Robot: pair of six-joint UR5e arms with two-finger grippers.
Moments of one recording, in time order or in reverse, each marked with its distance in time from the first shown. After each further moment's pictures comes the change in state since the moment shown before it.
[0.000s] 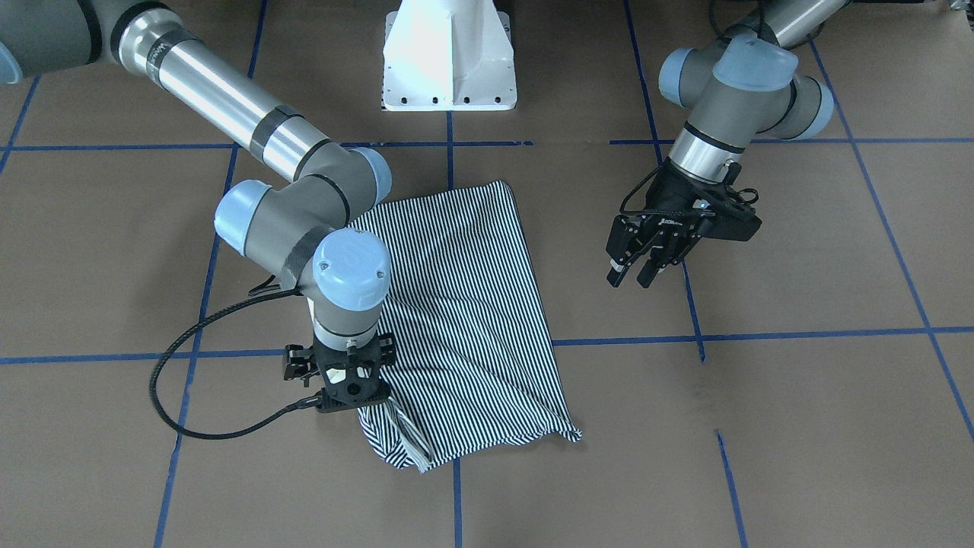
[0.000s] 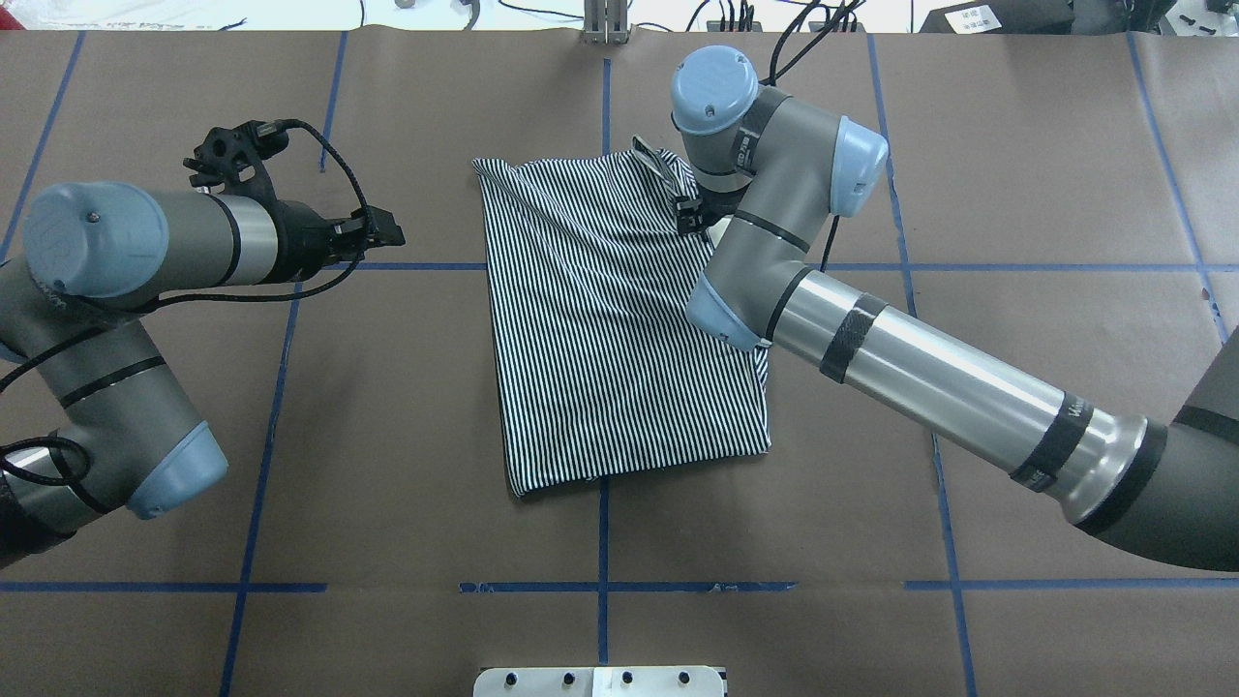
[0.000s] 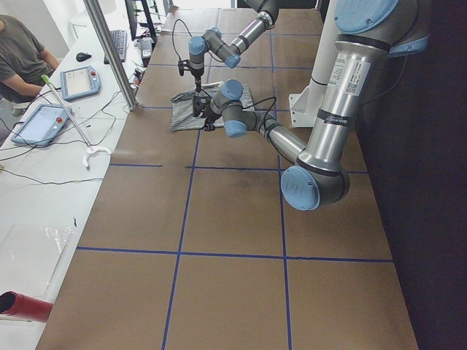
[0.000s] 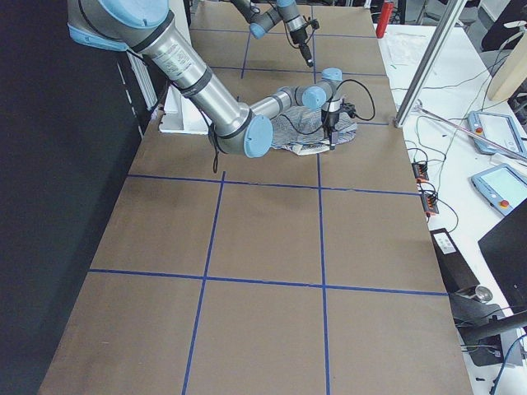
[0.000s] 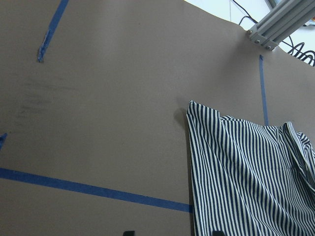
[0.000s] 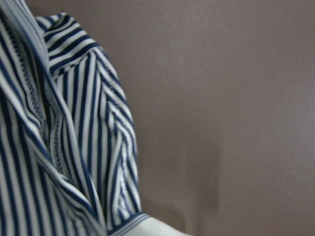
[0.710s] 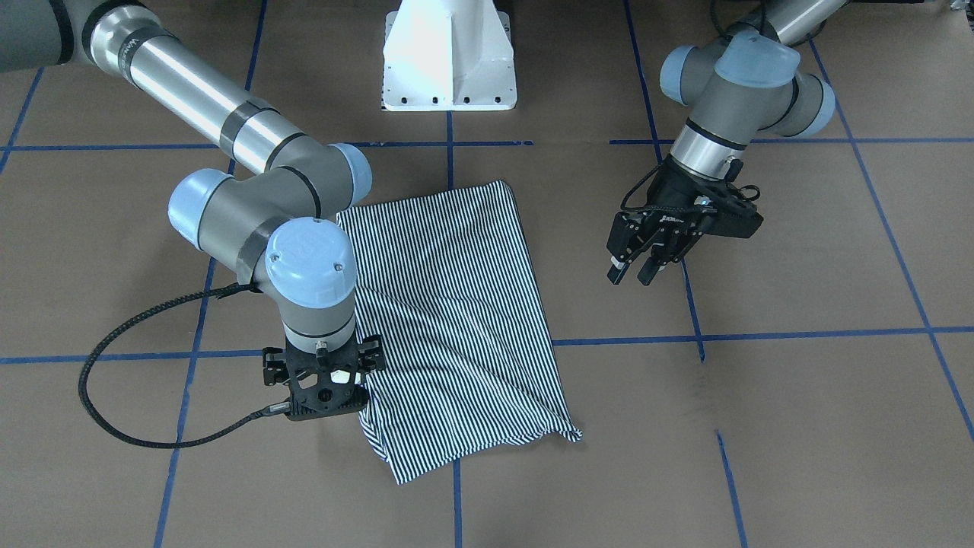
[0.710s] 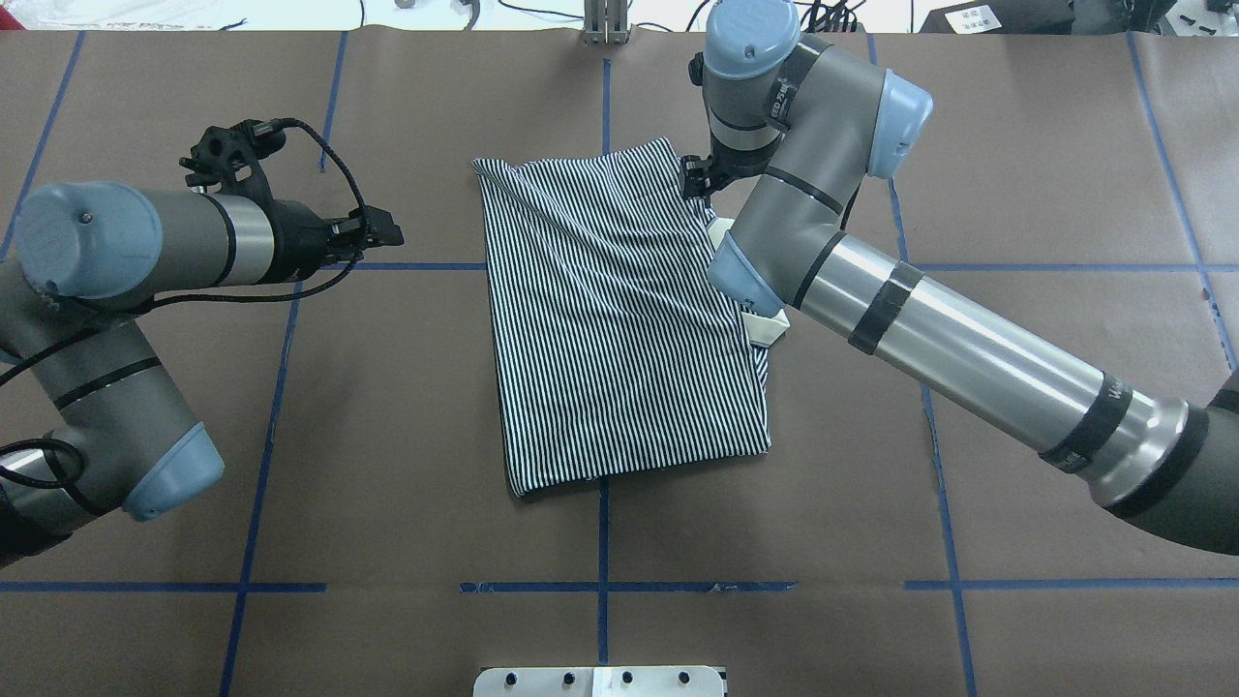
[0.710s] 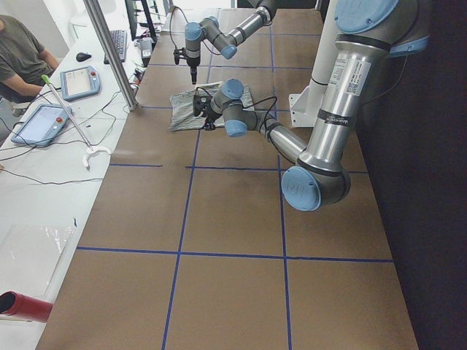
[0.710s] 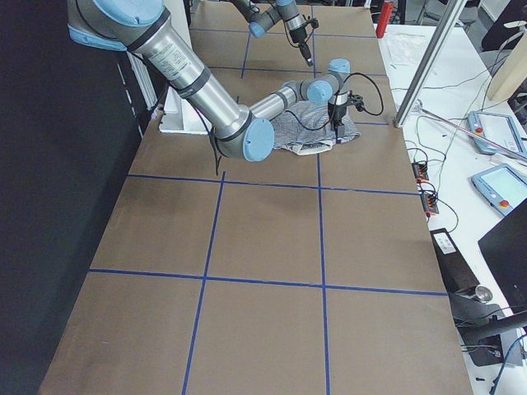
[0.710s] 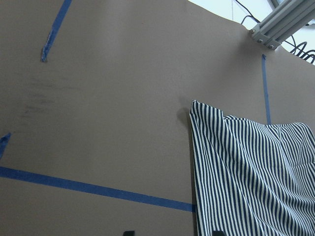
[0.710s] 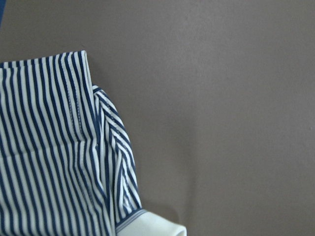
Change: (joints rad) left arm -0.001 0.004 -0.016 0.000 -0.002 0.002; right arm 0.027 -0.052 0.160 -0.005 0.079 0.121
